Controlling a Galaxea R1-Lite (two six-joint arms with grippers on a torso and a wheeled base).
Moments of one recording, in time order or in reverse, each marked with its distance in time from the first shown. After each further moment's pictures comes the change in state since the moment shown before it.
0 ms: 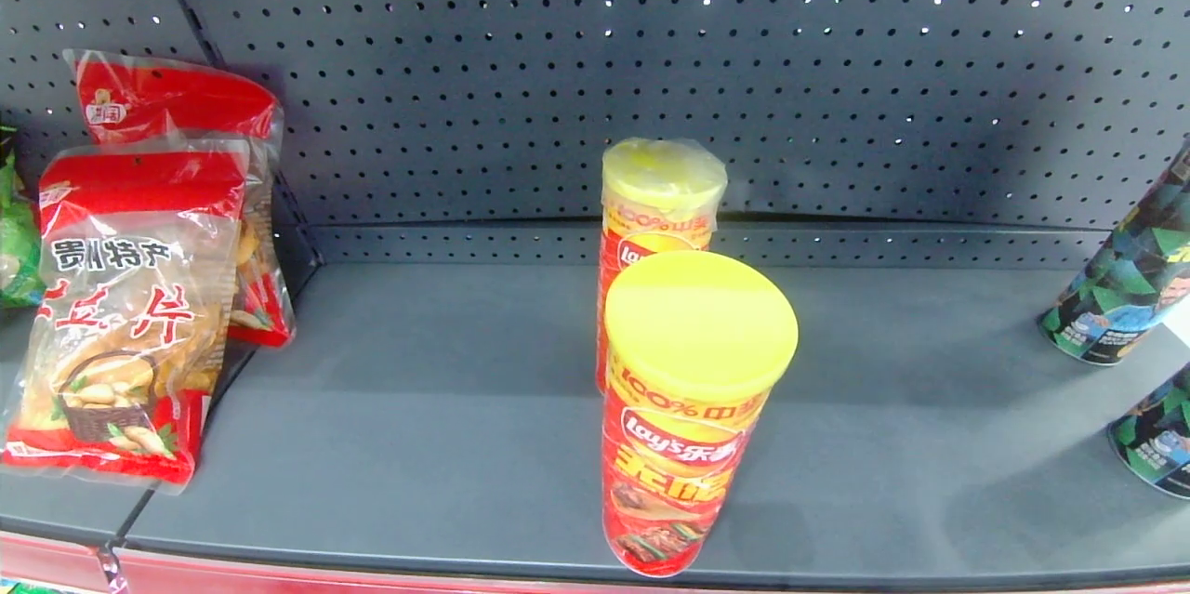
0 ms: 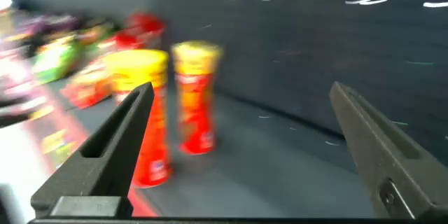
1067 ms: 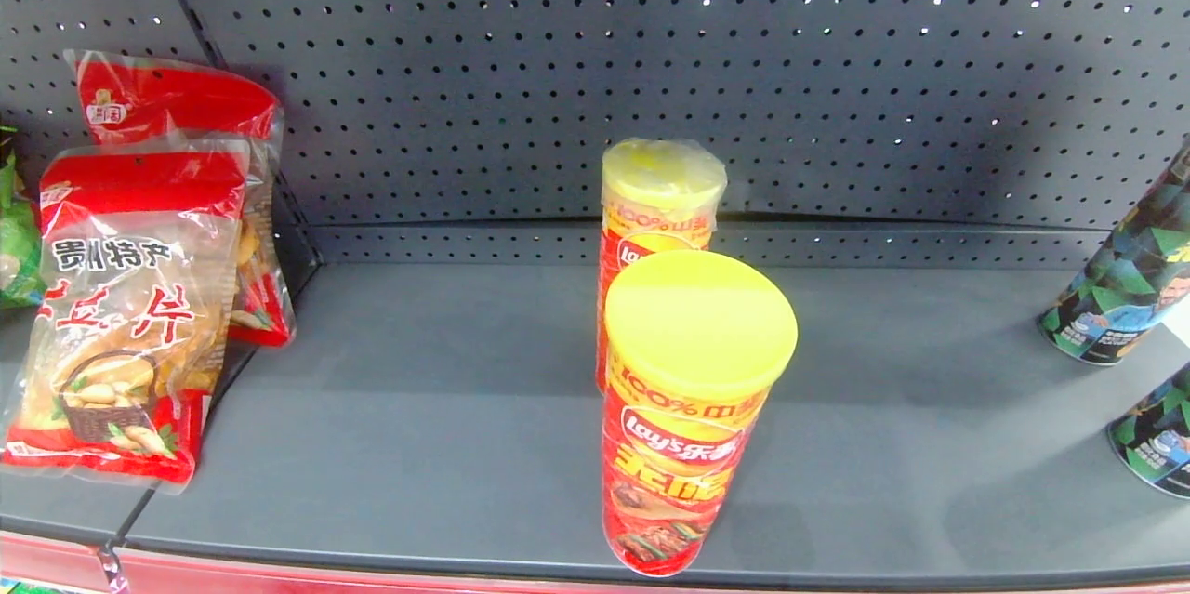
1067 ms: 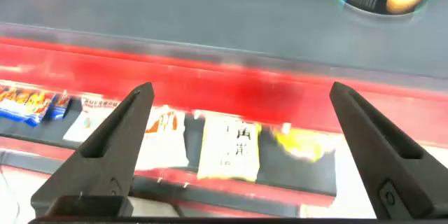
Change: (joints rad) left arm 0.000 0.000 0.000 -0.001 0.000 0.000; right arm -0.182 -0.221 0.284 0.572 -0.314 -0.081
